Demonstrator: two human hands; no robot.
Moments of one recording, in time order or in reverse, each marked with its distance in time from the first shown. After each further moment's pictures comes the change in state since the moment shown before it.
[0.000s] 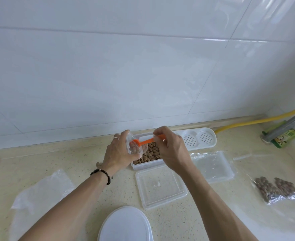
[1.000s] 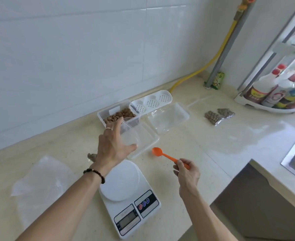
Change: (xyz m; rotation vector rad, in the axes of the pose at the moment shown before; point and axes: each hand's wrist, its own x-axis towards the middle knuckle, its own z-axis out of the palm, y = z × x) left_hand -0.148 0.045 -0.005 0.054 -0.016 0.387; right_hand -0.272 0.040 0.021 0.720 0.882 1.055
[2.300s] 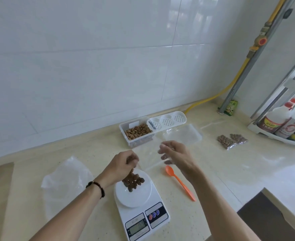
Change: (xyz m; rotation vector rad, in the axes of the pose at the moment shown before) left_hand -0.040 -0.031 -0.037 -0.378 -0.306 -0.139; right_hand -0.060 -0.112 0.055 -0.453 -0.772 -0.354
